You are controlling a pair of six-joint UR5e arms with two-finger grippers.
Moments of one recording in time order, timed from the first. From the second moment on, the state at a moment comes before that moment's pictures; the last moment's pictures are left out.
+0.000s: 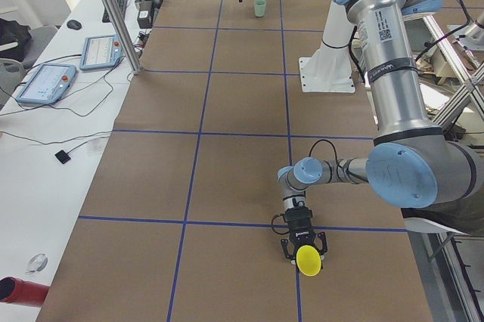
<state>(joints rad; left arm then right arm) -0.41 -1.20 -1.68 -1.19 -1.45 -2.61 1.11 -1.55 1.67 -1.32 2.36 0.31</state>
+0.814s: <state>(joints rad) -0.72 -1.57 -1.54 -1.70 -0.87 -1.84 1.11 -1.53 1.65 -1.32 2.36 0.31</state>
